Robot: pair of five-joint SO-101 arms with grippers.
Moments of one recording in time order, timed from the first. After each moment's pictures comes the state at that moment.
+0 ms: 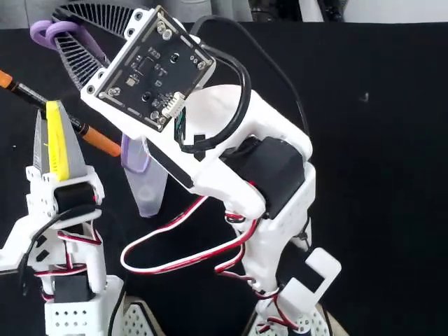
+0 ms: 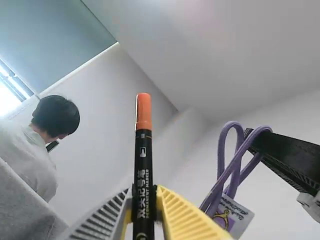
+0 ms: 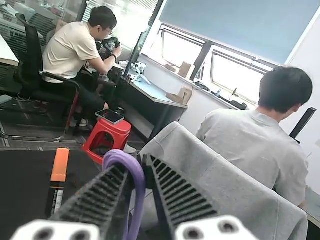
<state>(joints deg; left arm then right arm) -9.1 -104.3 85.1 -15.9 47.5 -47.9 6.2 -69.8 65.7 25.2</state>
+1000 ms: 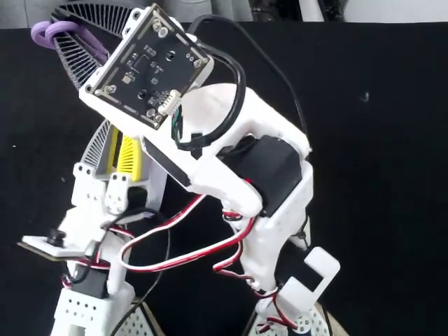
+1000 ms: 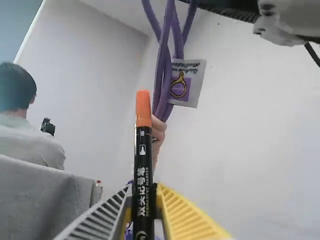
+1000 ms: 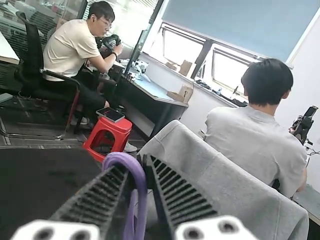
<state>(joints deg) 8.3 -104.5 94.2 -15.9 13.3 -47.9 6.6 -69.8 65.7 25.2</state>
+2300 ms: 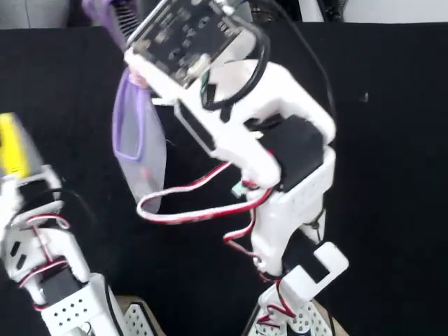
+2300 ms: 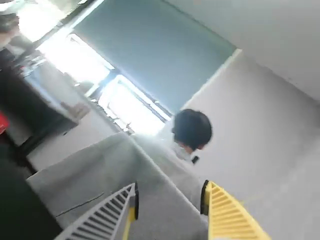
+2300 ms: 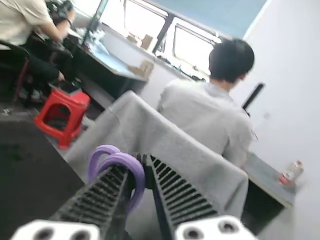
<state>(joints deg) -35.5 -104.1 92.4 -2.0 47.7 -36.9 6.8 -69.8 67.3 28.7</state>
